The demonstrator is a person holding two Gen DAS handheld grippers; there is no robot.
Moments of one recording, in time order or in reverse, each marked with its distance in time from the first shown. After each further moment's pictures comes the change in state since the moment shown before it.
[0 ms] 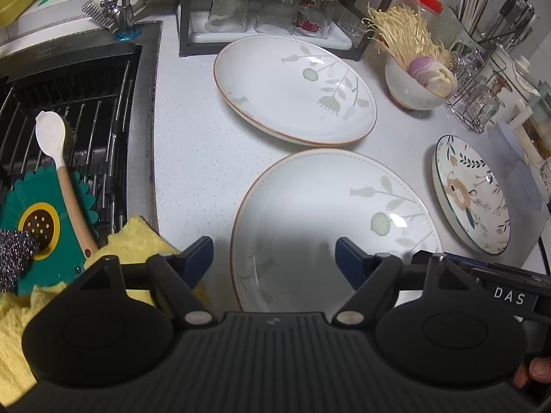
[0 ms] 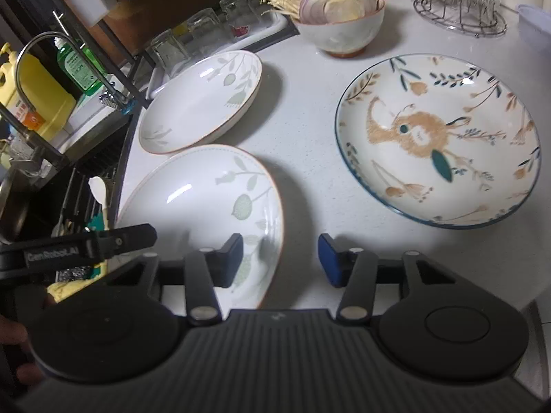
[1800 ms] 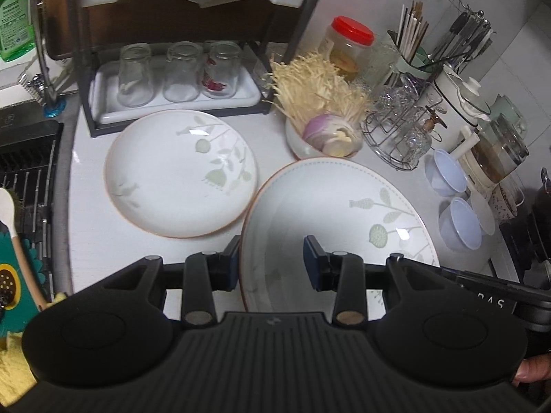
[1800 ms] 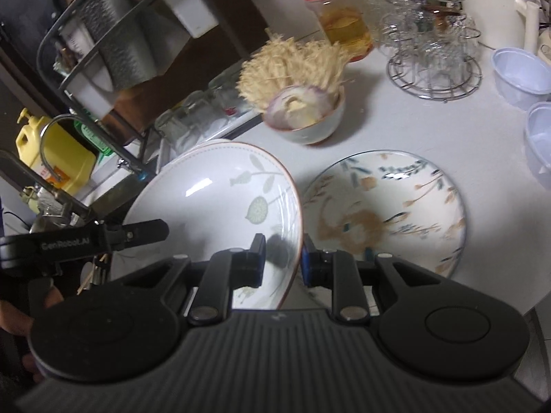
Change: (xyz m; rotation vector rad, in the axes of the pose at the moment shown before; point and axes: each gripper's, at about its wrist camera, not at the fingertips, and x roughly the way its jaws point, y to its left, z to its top) left arm -0.039 -0.115 0.076 0.036 -0.031 -0.106; right arm -0.075 -0.069 0.078 0.048 -0.070 0.083
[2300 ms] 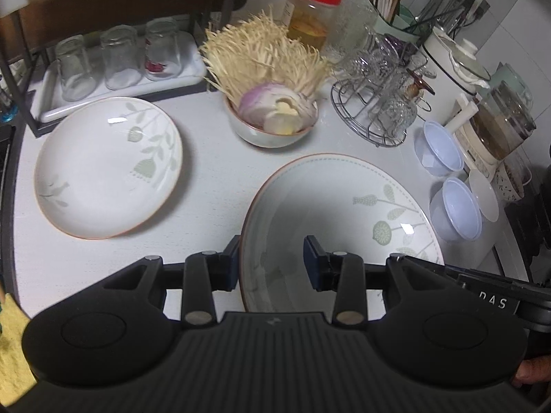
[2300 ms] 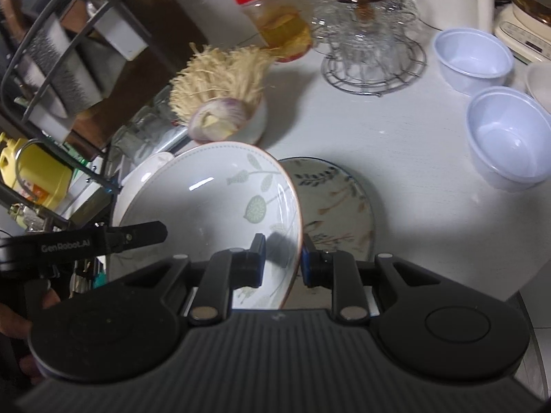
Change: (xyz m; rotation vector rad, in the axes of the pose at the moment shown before) left arm 0.062 -0.078 0.009 0.043 0.088 0.026; right arm -0.008 -0.082 0.013 0.075 0.030 -0.033
